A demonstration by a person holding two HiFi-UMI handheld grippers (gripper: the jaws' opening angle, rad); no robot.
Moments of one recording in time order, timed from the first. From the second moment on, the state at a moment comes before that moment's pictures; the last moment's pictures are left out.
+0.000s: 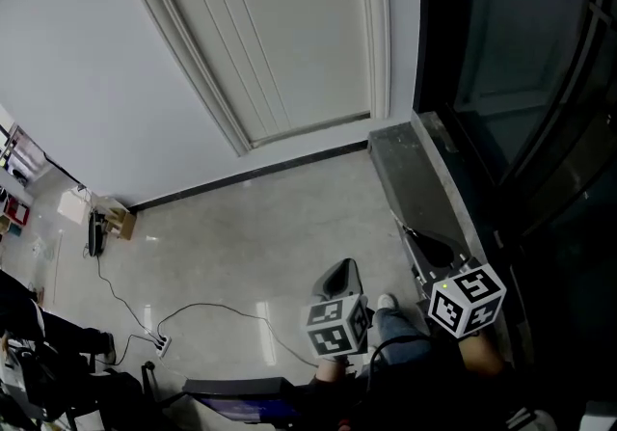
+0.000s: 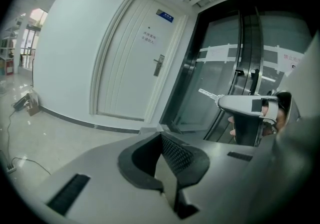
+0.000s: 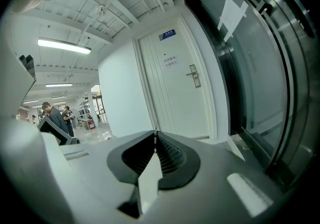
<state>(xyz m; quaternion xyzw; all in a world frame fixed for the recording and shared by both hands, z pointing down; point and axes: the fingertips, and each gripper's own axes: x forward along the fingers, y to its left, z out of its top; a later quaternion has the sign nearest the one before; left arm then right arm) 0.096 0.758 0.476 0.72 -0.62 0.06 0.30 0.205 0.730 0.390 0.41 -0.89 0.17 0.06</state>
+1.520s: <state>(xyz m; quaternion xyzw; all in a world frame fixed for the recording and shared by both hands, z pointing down) 0.008 0.365 0.464 0.71 -0.64 0.05 0.28 0.117 0.337 0.388 0.39 -0.91 0.15 0.07</state>
